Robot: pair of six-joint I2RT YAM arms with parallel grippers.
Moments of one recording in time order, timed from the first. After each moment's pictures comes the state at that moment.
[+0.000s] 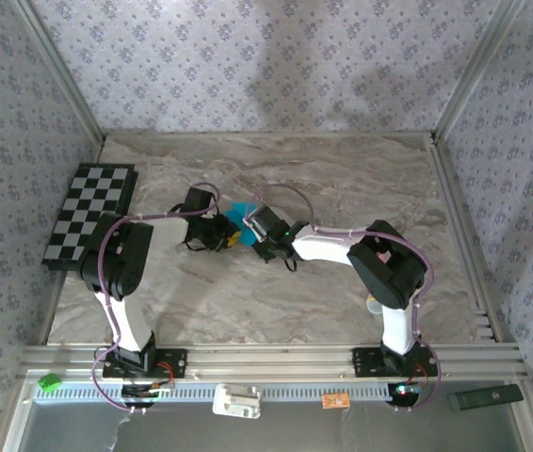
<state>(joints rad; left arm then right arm) -0.38 1.83 0.92 -0.08 0.49 -1.22 0.84 1.90 1.15 -0.24 0.17 0.06</state>
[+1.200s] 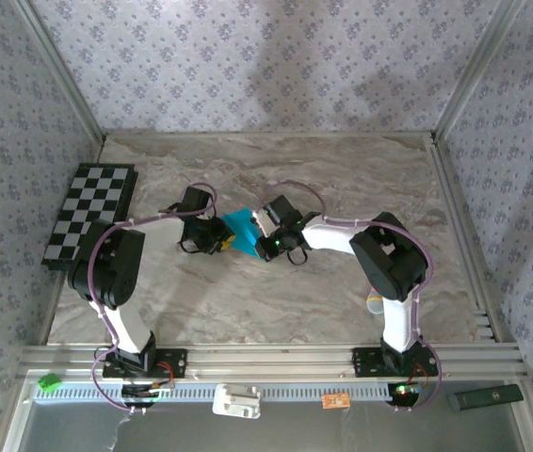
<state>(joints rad) -0.38 1.75 0.92 -0.25 0.41 -1.15 0.71 1.93 1.15 -0.23 -0.29 0.14</state>
